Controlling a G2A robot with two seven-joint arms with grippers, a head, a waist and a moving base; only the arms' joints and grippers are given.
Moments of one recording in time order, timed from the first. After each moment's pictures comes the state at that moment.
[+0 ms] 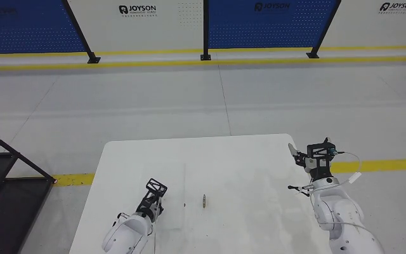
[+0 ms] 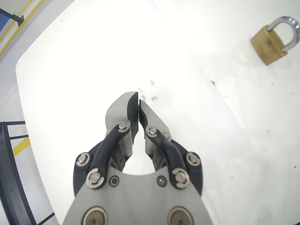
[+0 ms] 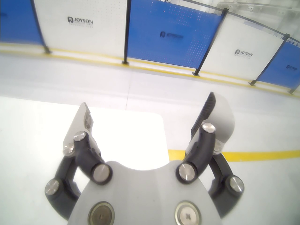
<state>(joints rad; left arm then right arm) 1.92 -1.18 -1.33 -1.92 1.59 -0.05 -0.58 -1.73 -1.15 1.60 -1.80 -1.33 0.00 0.00</state>
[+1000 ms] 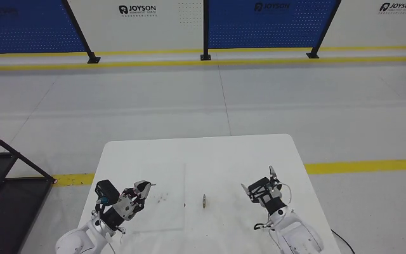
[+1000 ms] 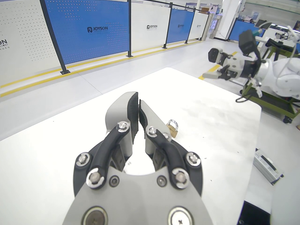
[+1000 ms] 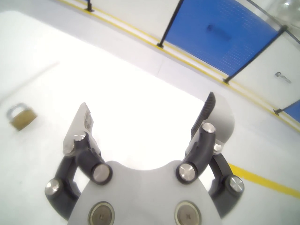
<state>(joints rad) 2.06 -1.12 -1.69 -1.87 1.19 -0.69 0.24 -1.87 -1.17 1.24 -1.84 -1.71 0.00 0.03</state>
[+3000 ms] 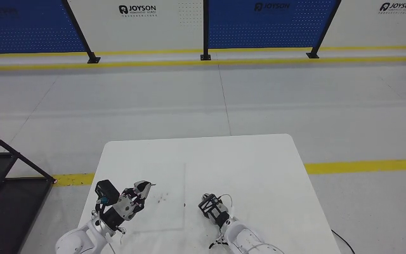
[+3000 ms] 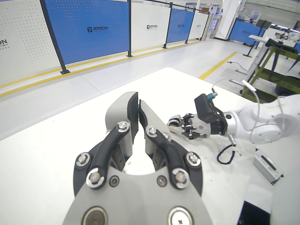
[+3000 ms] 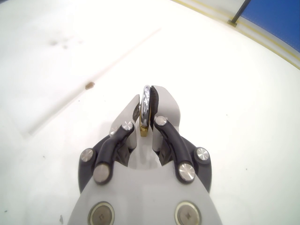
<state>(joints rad) 2.06 -1.12 -1.69 -1.87 1.19 -0.69 0.24 -1.53 -1.34 0.77 -1.30 -1.47 0.07 -0.08</state>
